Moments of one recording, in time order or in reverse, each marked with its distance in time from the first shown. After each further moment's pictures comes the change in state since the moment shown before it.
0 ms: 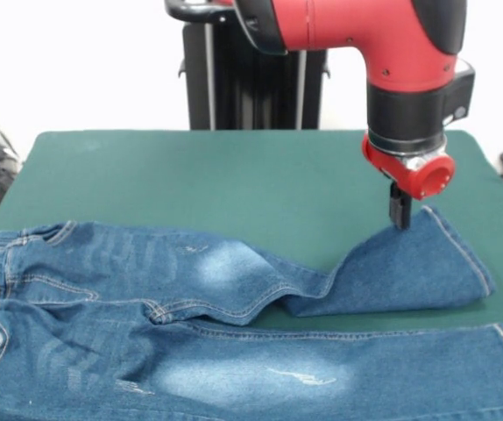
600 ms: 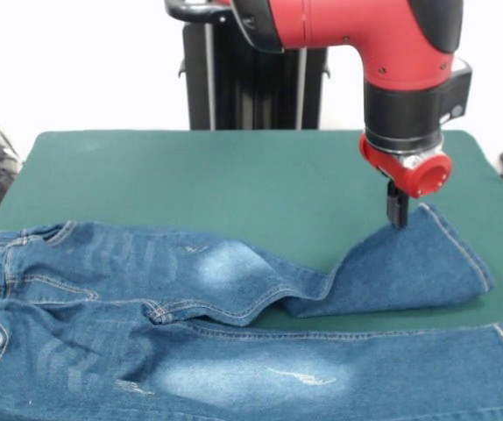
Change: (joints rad) arm -0.007 -0.010 0.000 0.012 0.000 0.000 0.000
